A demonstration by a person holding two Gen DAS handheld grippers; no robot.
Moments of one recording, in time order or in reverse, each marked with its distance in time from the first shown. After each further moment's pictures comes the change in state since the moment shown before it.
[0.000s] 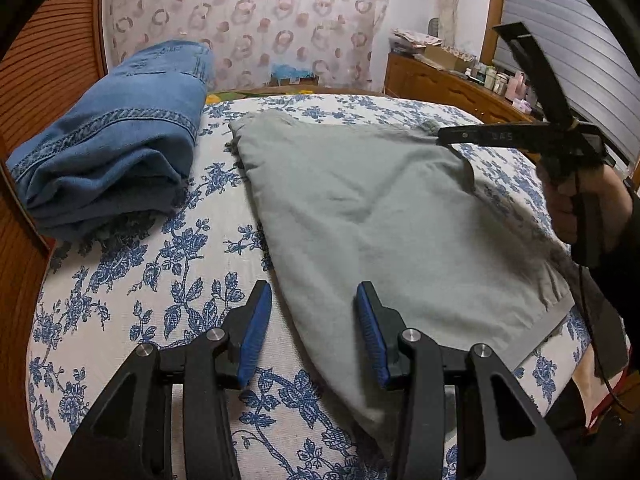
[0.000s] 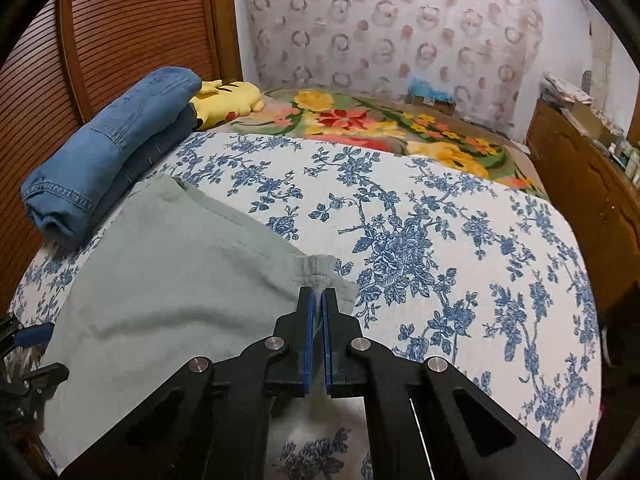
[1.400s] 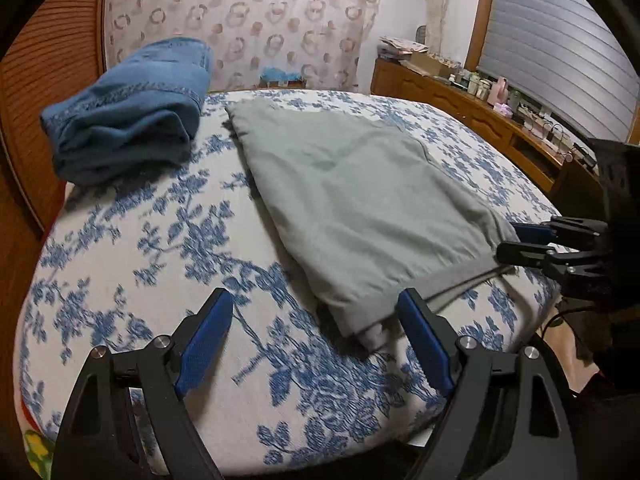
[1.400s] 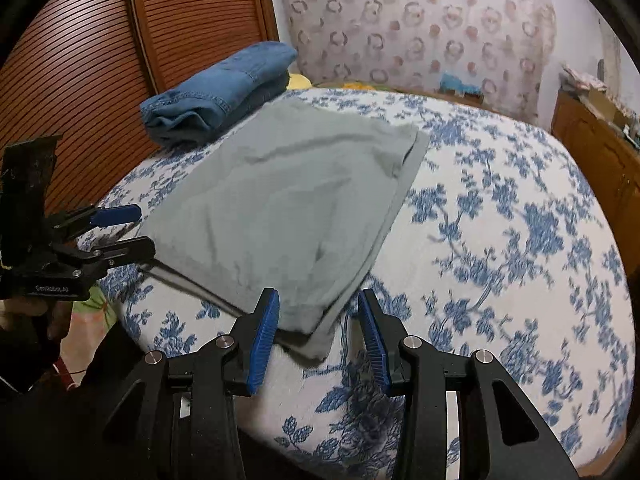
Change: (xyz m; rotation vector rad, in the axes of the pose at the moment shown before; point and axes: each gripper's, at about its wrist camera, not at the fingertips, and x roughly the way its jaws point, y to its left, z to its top) left arm -0.043 -0.007 -0.050 -0.019 -0.014 -0.072; right arm -0.122 0.052 -0.146 0.007 0.004 0.129
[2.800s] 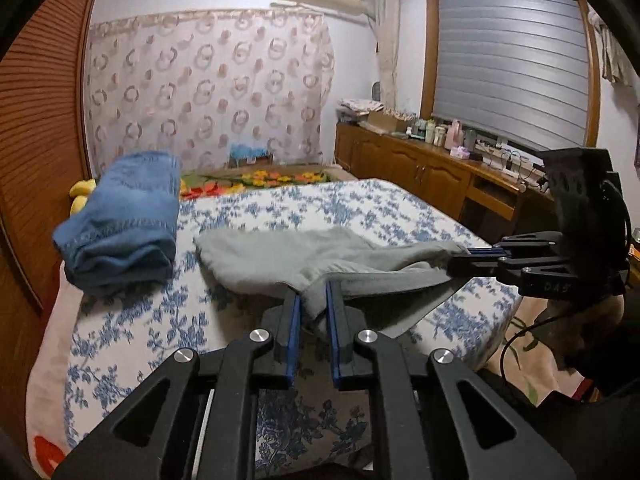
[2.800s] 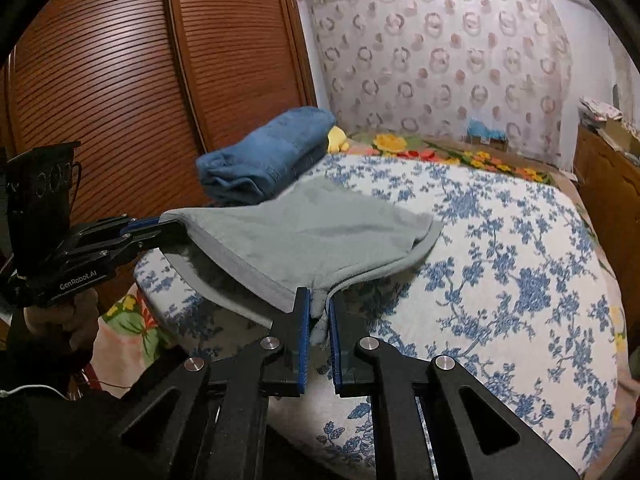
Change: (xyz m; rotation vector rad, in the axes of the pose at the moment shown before) left arm -0.084 -0.043 0.035 0.126 -0.268 -0.069; right arm -0.069 -0.003 0.011 -0.044 -0.207 0.117
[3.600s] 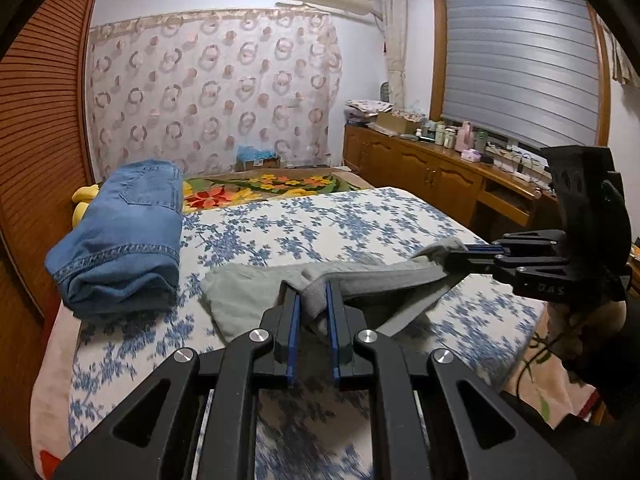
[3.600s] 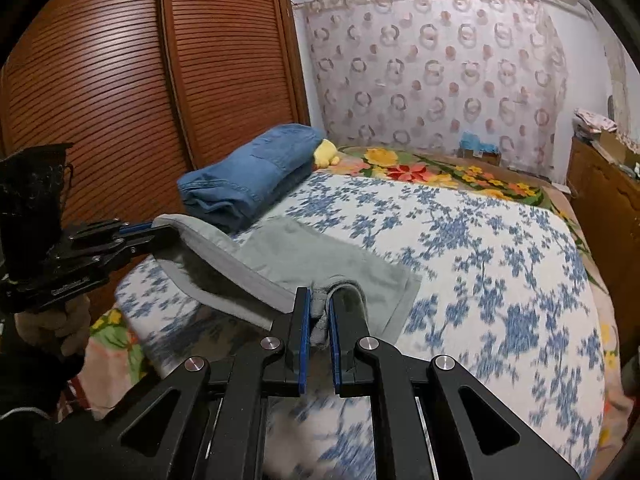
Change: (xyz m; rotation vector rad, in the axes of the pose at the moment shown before) left arm 0.041 0.017 0.027 -0.004 0.008 0.035; right arm 0.041 -0.018 0.031 -0.018 -0.008 -0.055
